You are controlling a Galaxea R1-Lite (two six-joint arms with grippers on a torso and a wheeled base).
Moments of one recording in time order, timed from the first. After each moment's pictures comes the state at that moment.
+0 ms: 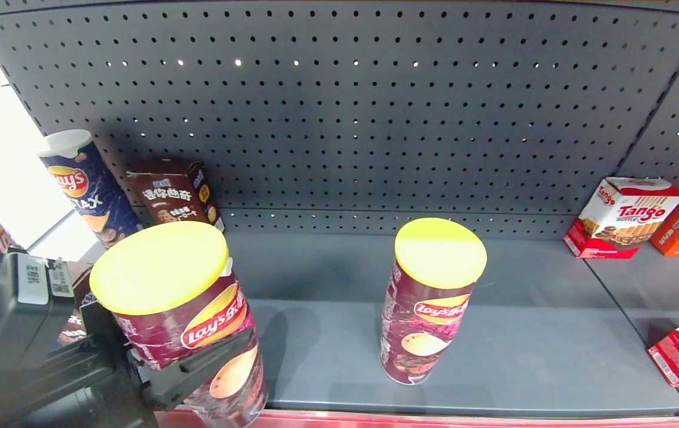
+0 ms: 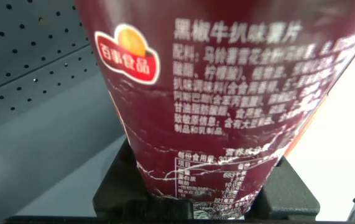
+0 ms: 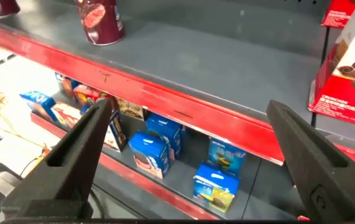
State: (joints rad) left arm -0.59 1.17 -0.29 -0.83 -0.22 0.13; right arm 0.43 0.00 -0.03 0.01 0.06 -0.03
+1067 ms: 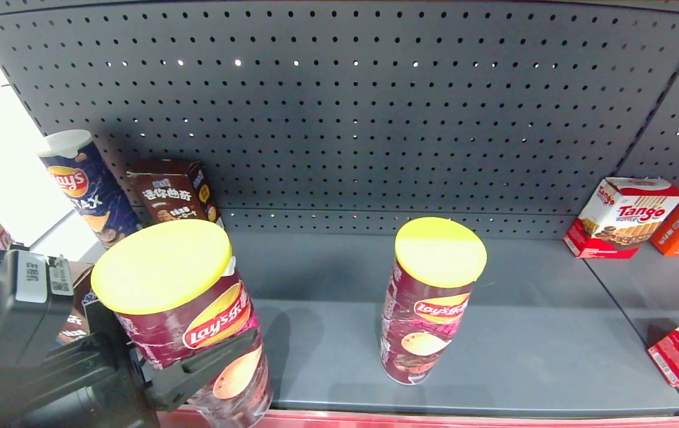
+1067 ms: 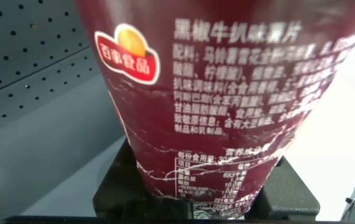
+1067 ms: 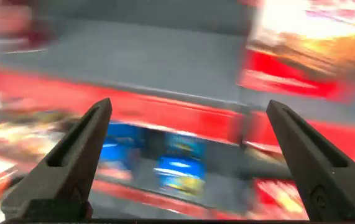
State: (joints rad) left arm -0.59 1.18 -0.30 -0.84 -0.25 0.12; right arm 0.34 0.02 -0.02 0.01 -0.06 -0.01
